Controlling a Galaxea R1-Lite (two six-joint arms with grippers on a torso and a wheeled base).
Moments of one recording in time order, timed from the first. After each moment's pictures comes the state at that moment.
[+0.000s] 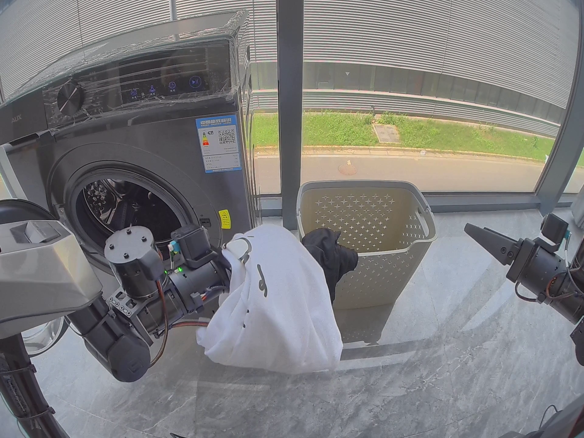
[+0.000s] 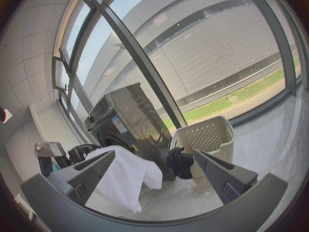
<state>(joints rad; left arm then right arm) -0.47 2.04 -0.57 -1.55 -0.37 -0.23 0.18 1.44 -0.25 -1.19 0.37 0.46</state>
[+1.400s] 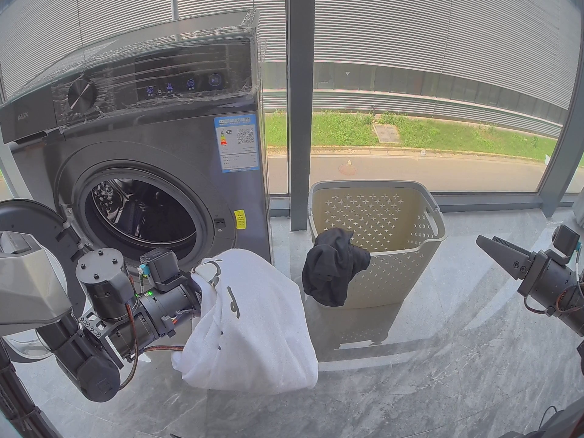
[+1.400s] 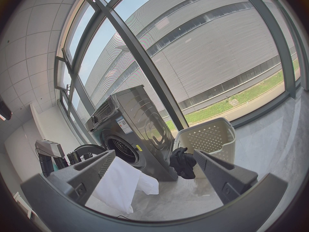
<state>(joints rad) -0.43 1.94 -0.35 -1.55 -0.29 -0.25 0.16 1.36 -0.18 -1.19 0.39 0.45</state>
